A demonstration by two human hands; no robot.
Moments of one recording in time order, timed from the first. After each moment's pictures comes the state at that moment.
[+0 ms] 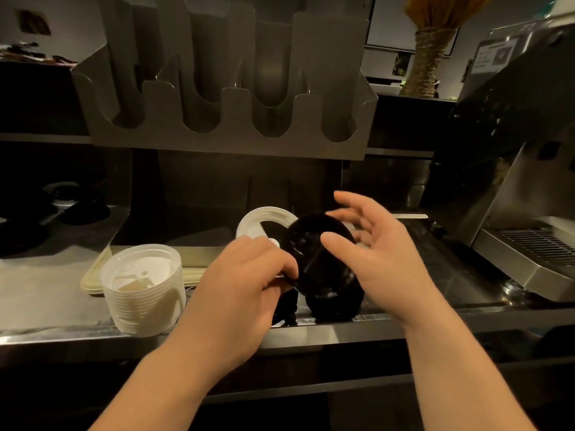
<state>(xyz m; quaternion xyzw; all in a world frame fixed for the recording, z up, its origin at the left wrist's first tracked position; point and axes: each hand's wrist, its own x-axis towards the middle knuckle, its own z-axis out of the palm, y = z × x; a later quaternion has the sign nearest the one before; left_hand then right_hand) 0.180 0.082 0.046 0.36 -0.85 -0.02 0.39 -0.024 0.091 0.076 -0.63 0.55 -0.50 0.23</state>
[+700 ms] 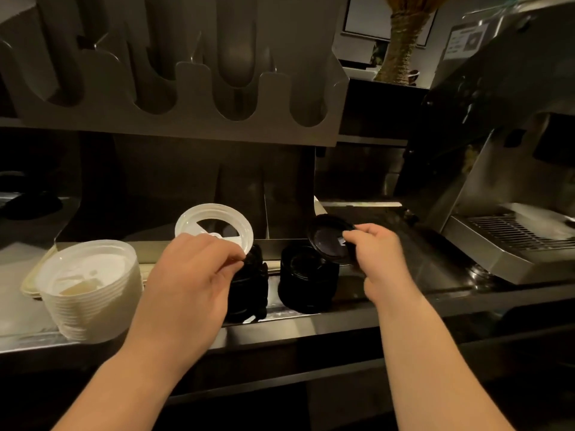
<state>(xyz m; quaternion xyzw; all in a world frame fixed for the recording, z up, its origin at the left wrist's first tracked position) 0.179 0.064 0.022 0.43 -0.80 0.01 0.42 -0.078 0.038 0.029 -0.32 0.67 -0.59 0.32</state>
